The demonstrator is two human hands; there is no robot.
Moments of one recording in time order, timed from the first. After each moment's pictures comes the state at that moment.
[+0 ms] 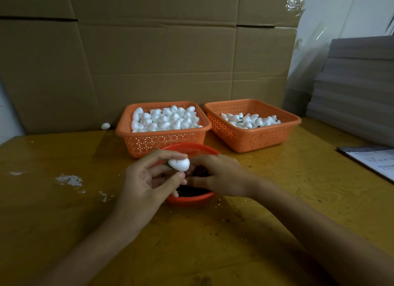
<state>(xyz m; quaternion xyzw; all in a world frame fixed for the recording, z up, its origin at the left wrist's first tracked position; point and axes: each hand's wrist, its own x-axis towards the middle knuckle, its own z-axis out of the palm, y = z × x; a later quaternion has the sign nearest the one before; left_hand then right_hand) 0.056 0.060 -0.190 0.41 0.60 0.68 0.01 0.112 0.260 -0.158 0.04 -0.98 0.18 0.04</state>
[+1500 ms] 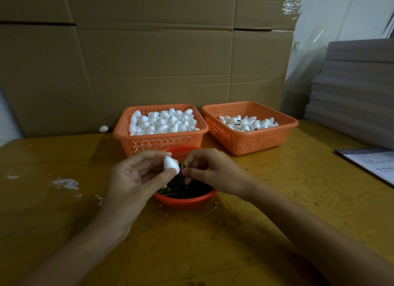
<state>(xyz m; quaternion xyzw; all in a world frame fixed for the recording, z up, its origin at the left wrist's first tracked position) 0.053 0.055 -0.179 0.34 0.60 0.72 0.03 0.104 0.268 -0.165 0.06 -0.92 0.37 0.11</state>
